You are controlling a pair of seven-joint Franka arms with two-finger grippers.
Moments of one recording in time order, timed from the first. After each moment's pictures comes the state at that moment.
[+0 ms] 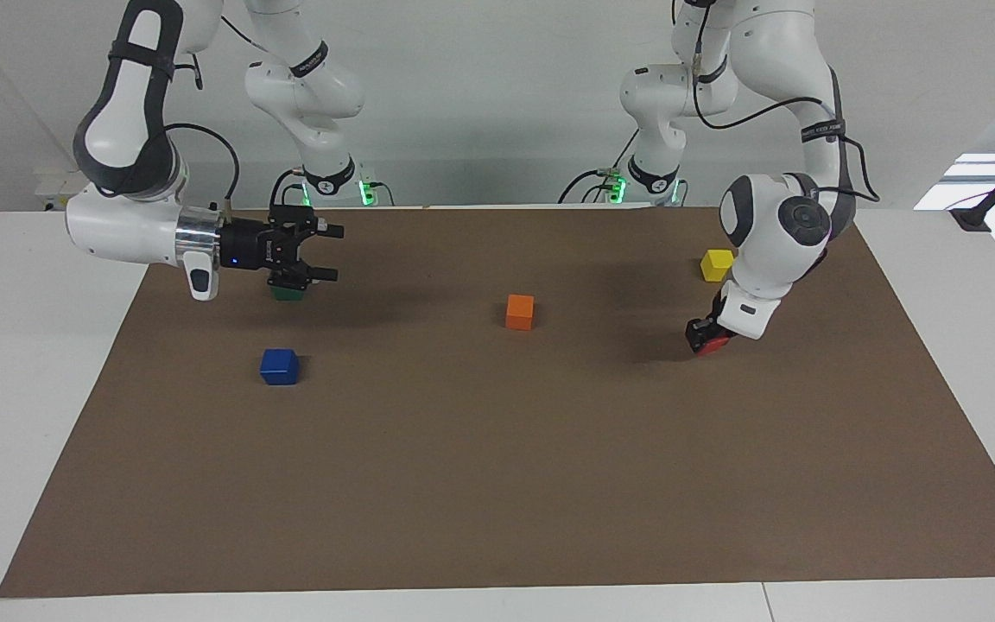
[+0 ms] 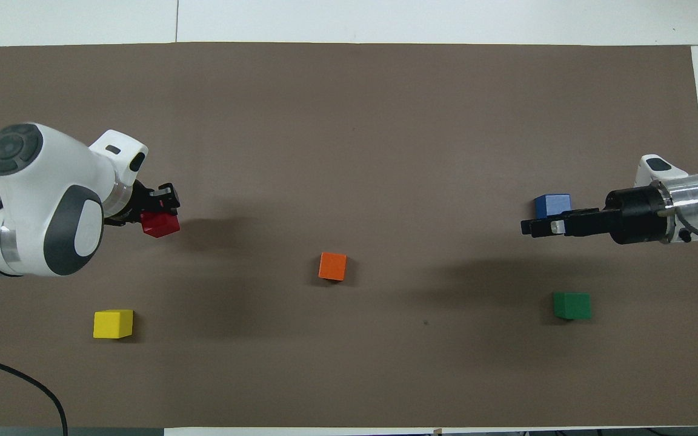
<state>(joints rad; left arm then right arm) -0.08 0.15 -0.08 -1.99 -0.07 2.05 -0.42 -0.17 0.05 -0.04 -2.11 1.22 1.46 -0.74</state>
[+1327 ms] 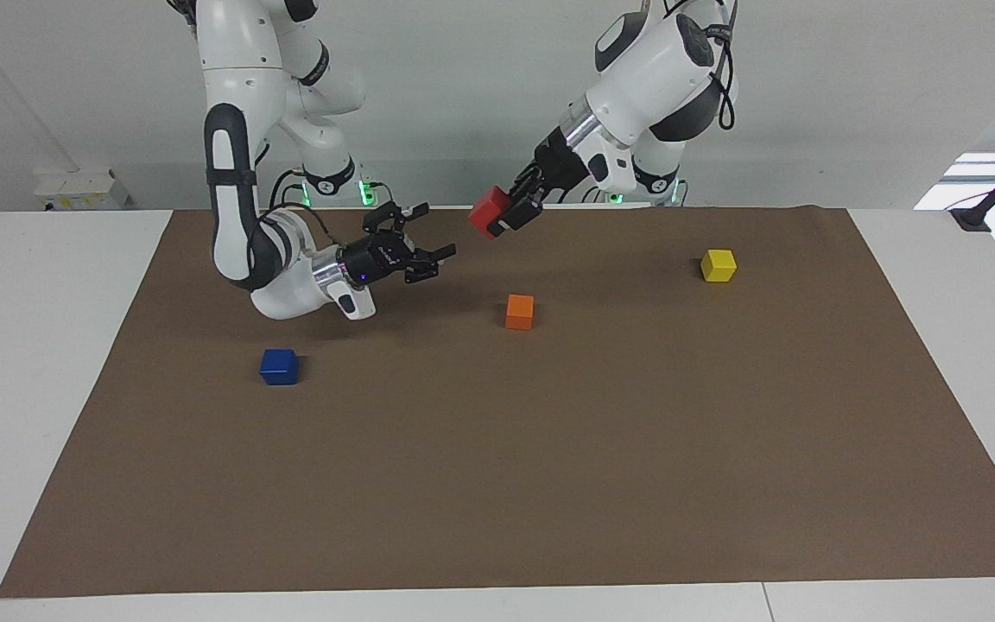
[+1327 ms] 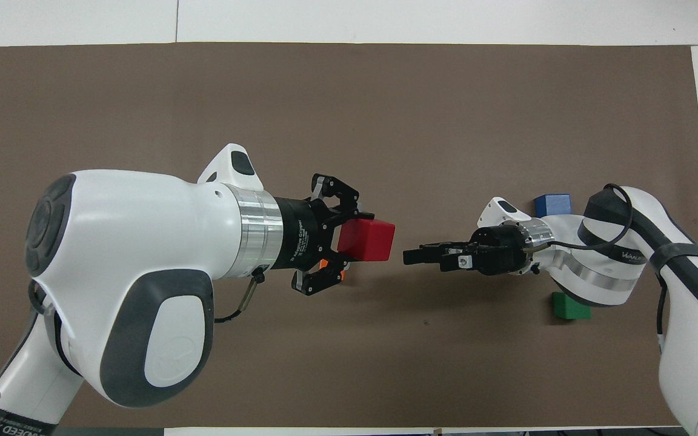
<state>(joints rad) -0.14 -0.07 -0.46 -1.90 -0.73 2.18 -1.50 0.09 0.26 -0.02 -2.31 1.79 1.18 -1.14</state>
